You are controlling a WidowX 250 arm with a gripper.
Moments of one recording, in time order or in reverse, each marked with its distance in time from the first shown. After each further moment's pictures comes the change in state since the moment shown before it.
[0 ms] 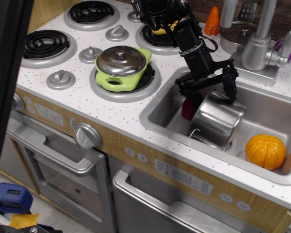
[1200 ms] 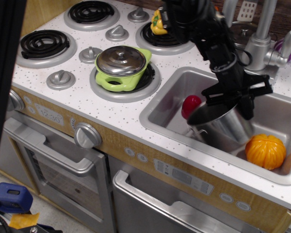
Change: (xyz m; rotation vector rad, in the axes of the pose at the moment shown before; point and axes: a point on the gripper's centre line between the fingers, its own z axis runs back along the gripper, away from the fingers) arm -0.020 -0.020 -0.025 0.175 -0.196 -0.082
